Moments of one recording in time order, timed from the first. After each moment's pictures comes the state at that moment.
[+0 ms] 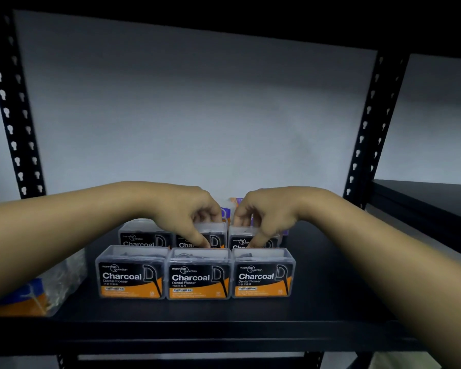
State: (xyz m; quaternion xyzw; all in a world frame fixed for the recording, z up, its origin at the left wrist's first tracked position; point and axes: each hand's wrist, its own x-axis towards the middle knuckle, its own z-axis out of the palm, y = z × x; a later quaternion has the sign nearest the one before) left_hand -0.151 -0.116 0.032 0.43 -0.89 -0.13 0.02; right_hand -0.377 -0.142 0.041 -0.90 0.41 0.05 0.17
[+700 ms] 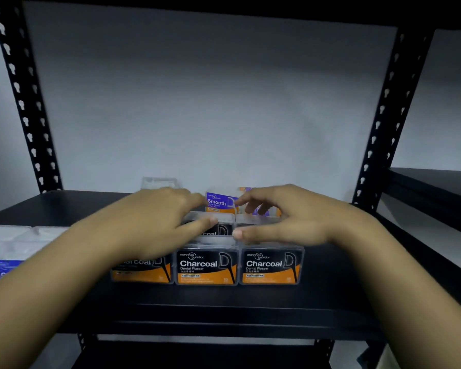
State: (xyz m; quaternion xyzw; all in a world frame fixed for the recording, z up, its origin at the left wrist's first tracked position) left_hand -0.141 -0.032 0.012 0.57 -0.81 0.10 0.09; right_hand -0.395 -0.082 0.024 -0.89 0.42 -0.13 0.13
